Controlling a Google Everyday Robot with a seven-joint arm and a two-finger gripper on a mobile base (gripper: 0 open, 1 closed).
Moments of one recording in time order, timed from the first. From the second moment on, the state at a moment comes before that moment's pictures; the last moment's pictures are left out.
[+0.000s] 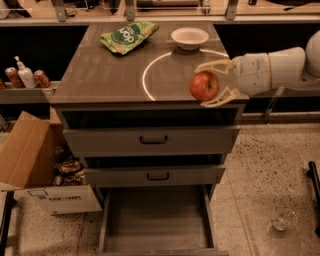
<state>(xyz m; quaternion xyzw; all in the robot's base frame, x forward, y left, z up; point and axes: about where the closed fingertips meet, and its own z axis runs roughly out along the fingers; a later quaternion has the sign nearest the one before) 0.602 -0.131 0.899 -0.75 0.32 0.08 0.56</state>
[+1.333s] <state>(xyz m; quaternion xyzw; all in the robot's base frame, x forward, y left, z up) 0.699 -0.111 0.943 -0.69 0.38 0.15 0.59</state>
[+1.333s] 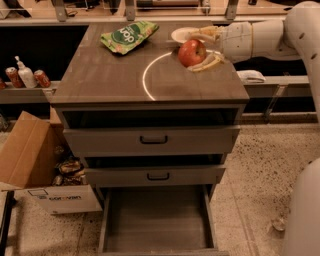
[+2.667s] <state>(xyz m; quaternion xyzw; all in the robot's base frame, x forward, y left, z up) 0.744 -0.077 0.906 -0.64 0.42 0.24 0.60</state>
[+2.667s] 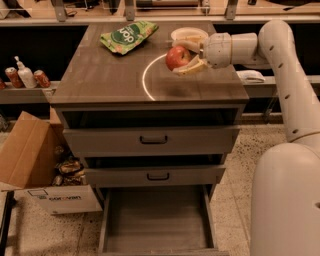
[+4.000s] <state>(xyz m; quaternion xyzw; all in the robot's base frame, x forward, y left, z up) 0.762 -0.057 0.878 -0.65 0.46 0.25 0.55</state>
